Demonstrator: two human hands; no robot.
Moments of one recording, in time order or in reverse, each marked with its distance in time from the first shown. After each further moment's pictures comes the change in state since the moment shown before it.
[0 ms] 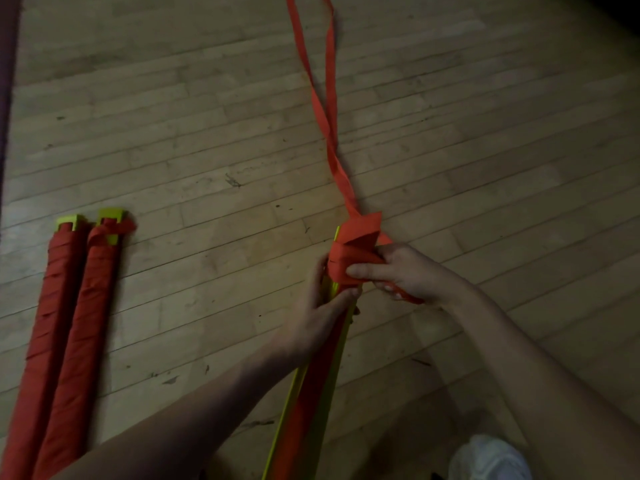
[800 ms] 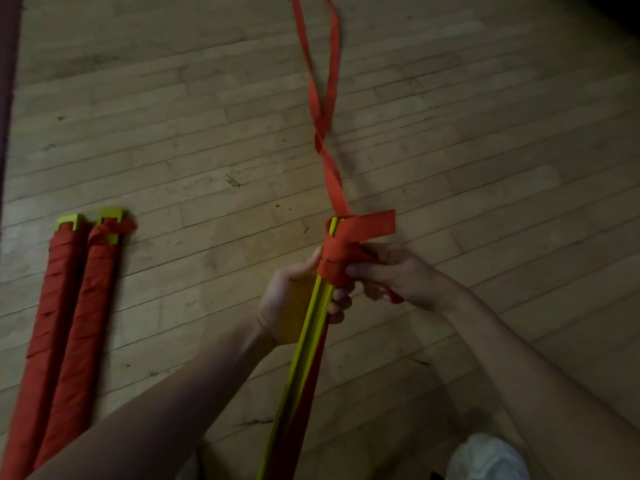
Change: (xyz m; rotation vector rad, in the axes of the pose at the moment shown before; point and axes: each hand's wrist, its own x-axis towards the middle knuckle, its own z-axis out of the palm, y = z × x) left_hand 0.021 0.013 -0.028 -0.796 -0.559 -0.322; right_hand -0.006 -0.005 0.011 0.278 -0.087 -0.151
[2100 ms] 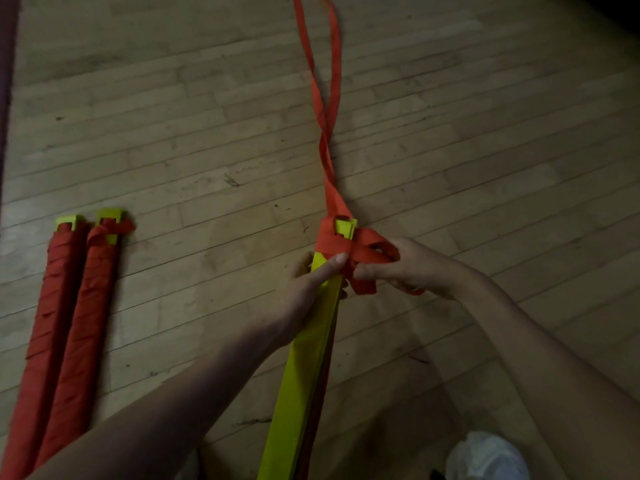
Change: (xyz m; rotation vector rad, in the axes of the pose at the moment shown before) left_hand 0.008 -0.007 0.026 0.462 0.657 0.266; right_hand -0.002 -0.011 -0.024 -0.184 -0.033 0.087
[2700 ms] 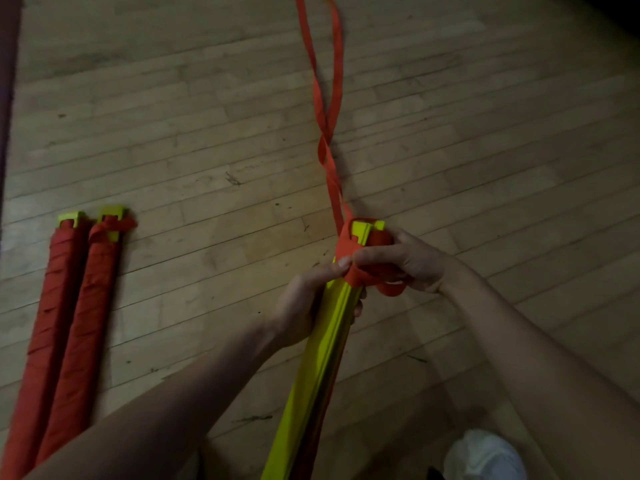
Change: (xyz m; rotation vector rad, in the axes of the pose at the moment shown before) left_hand -0.006 -0.002 -0.004 -0.095 -0.370 -0.111; right_hand 0.009 -0.004 0.008 0.258 -0.018 -0.051
